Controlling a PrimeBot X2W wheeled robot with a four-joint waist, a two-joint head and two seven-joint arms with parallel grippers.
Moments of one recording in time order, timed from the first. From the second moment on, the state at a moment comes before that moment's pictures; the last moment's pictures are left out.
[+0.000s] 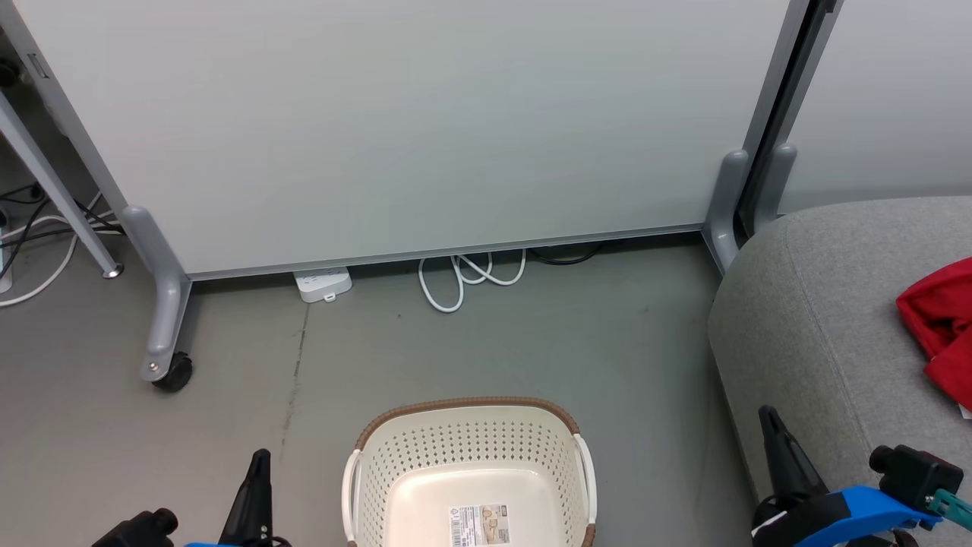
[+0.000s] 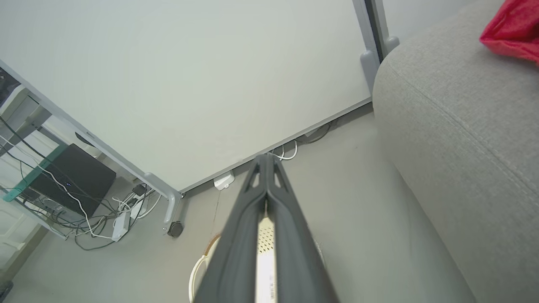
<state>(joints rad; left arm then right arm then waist) -0.03 0.06 -0.07 0.36 -0.70 -0.13 -0.15 0.02 -0.05 -0.04 0.17 0.51 0.13 0.03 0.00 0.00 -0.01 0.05</state>
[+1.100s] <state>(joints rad) -0.06 0.06 0.01 0.31 -1.10 -0.13 -0.04 -0.04 -0.05 -0.07 0.20 0.99 0.13 0.06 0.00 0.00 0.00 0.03</state>
